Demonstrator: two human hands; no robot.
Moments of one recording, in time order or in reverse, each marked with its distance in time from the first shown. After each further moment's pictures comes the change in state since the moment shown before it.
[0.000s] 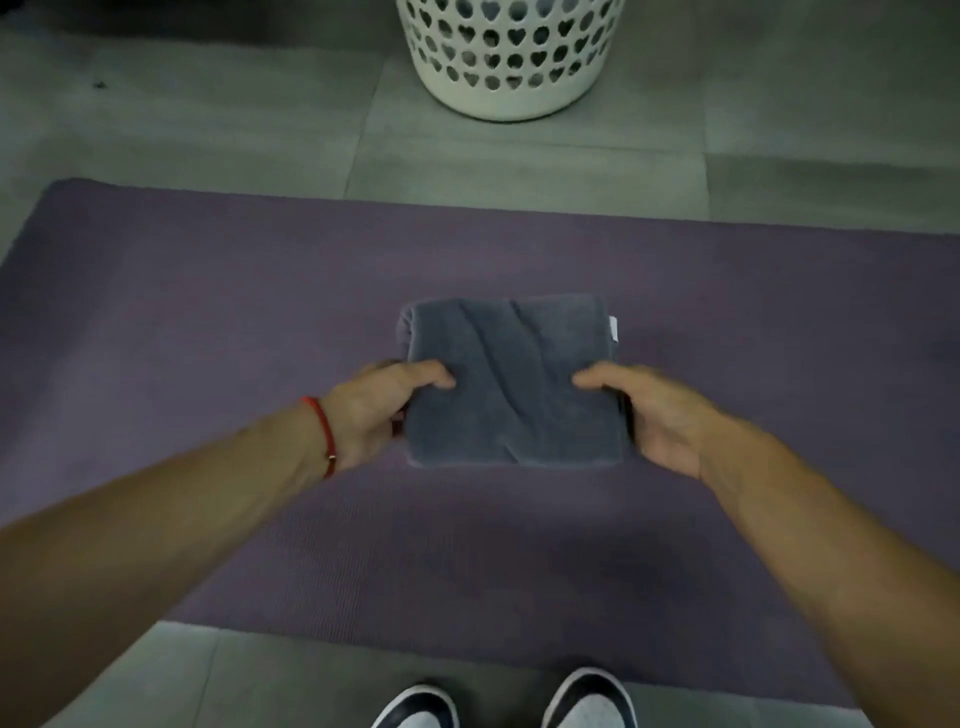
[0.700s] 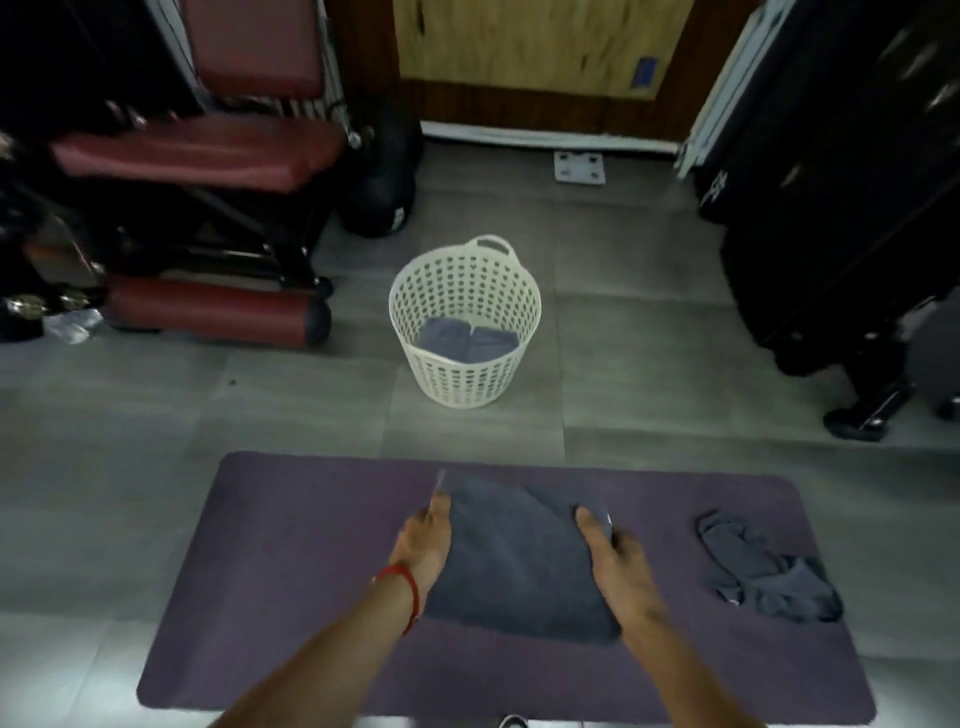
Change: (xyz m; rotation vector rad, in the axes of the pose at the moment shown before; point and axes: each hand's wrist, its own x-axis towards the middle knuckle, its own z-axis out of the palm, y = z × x) left_hand -0.439 0.389 0.009 0.089 0.146 -0.039; right_hand -0.472 -0.389 0.069 -0.089 0.515 -0.015
